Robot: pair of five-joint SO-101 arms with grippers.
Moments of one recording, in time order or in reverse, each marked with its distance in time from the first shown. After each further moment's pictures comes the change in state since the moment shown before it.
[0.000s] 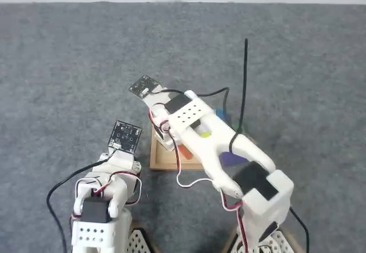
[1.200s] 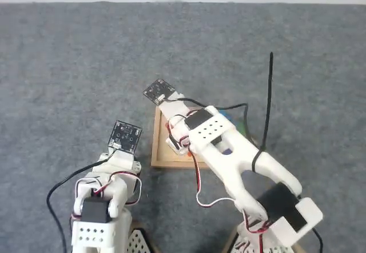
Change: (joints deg) left arm 0.0 0.0 0.0 0.0 0.0; right arm 2.4 -17.6 20.9 -12.5 0.1
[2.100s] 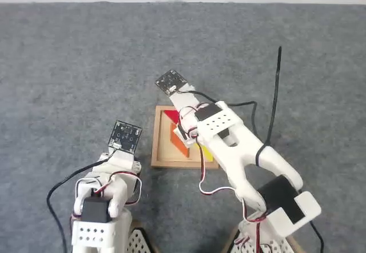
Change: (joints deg) left arm 0.0 0.0 0.0 0.0 0.0; right arm 4.8 2.9 0.0 -6.2 1.9
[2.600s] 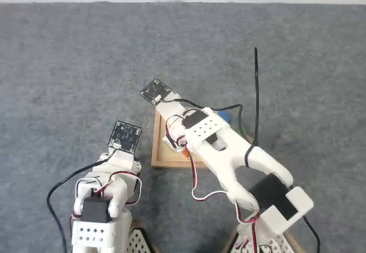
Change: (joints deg) left arm 0.0 0.0 0.0 0.0 0.0; right arm -4.9 4.1 -0.3 -2.1 0.1
